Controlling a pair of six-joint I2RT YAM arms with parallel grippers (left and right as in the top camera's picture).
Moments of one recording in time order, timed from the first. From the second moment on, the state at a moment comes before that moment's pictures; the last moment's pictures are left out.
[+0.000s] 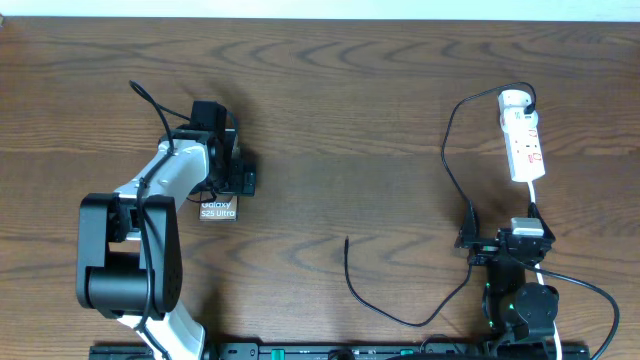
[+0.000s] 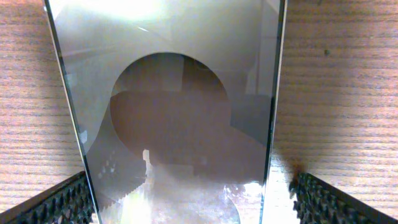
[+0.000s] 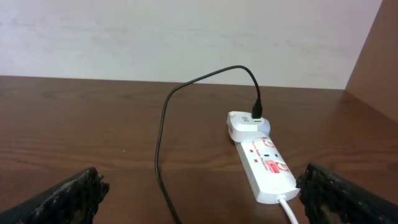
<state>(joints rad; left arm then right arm) -0.07 1.85 1.09 -0.66 0.00 -0.03 0.08 0.01 0.01 -0.06 0.15 -0.05</state>
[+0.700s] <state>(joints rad) -0.07 1.85 1.09 -0.66 0.00 -0.03 0.08 0.01 0.01 -0.06 0.15 -0.05</state>
